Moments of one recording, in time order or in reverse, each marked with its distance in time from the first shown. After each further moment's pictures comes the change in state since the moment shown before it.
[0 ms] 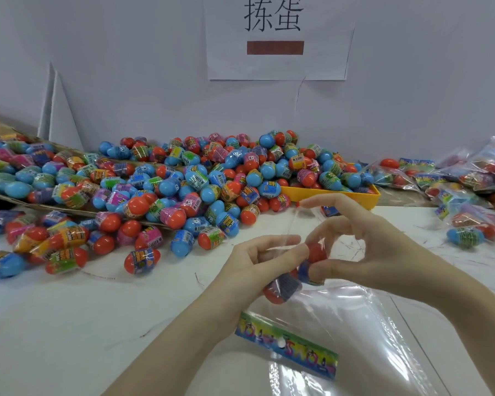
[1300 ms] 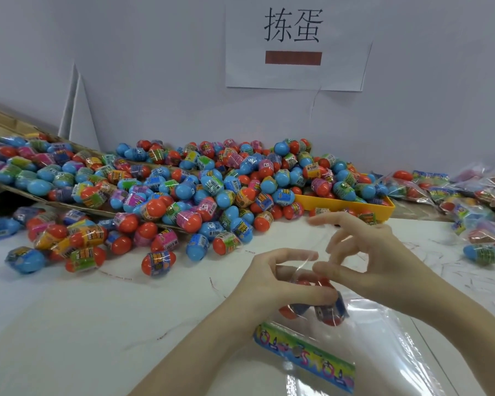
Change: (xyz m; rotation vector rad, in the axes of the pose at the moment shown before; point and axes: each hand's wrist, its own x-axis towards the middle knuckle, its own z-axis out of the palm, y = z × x) left_hand 0.006 -0.011 -0.008 0.054 -0.067 -0.006; right_hand 0.008 -0.004 0.014 -0.226 0.053 -0.017
